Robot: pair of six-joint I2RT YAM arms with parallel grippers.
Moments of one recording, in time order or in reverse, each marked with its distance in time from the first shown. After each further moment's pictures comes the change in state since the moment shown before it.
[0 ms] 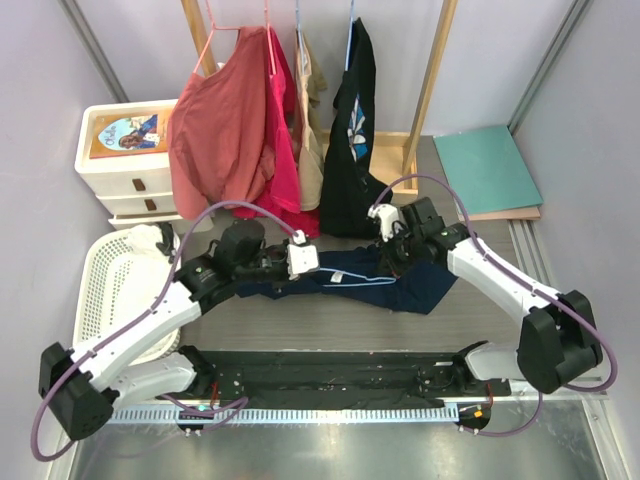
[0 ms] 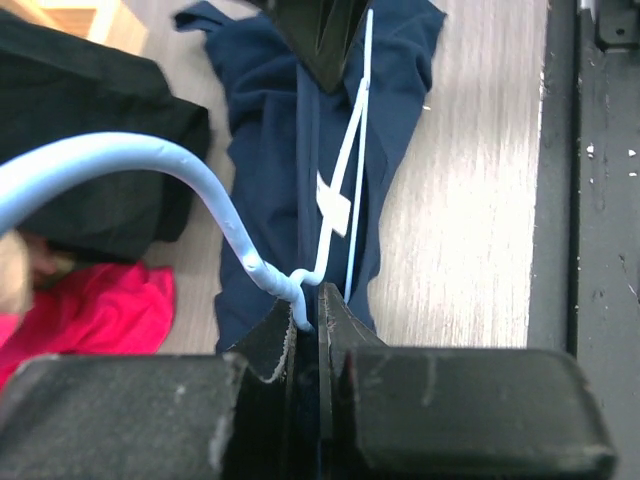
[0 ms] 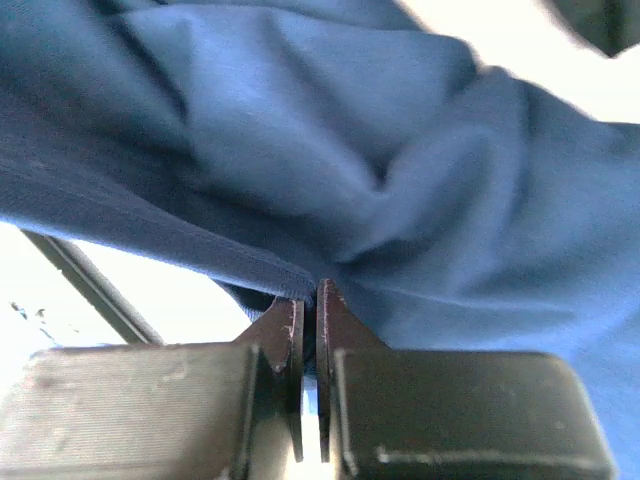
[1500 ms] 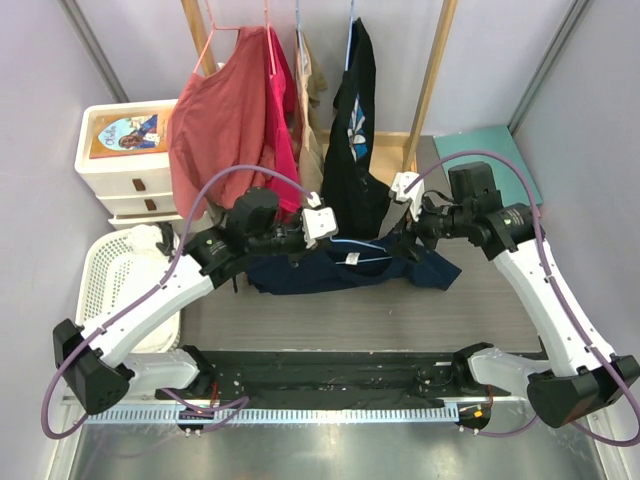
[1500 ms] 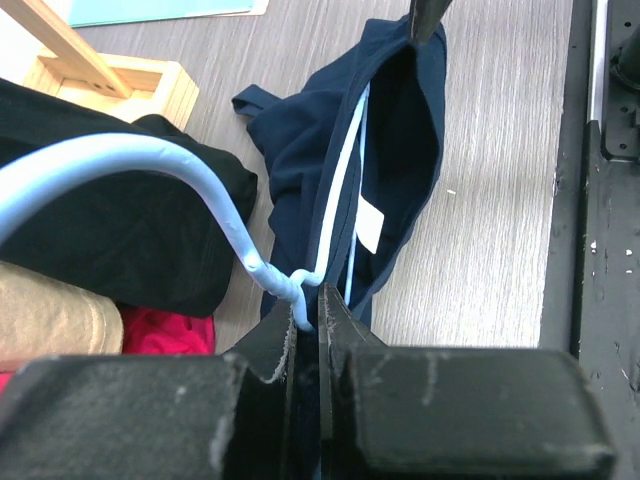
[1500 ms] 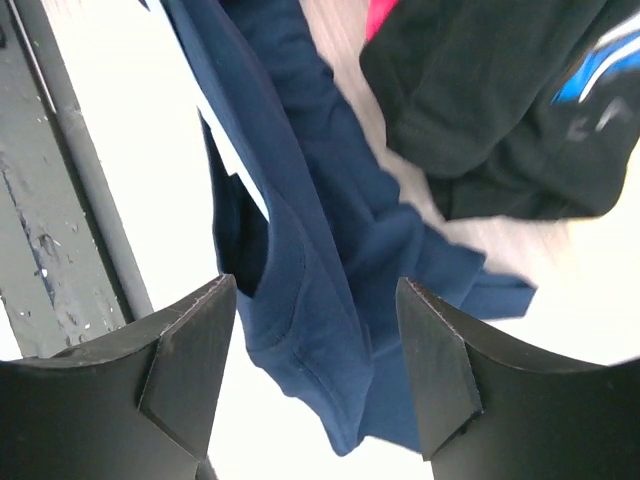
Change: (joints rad) left arm -0.031 0.161 0.284 -0.045 -0.042 -0.108; right arm -0.120 -0.187 0.387 -0.371 -0.242 -0.457
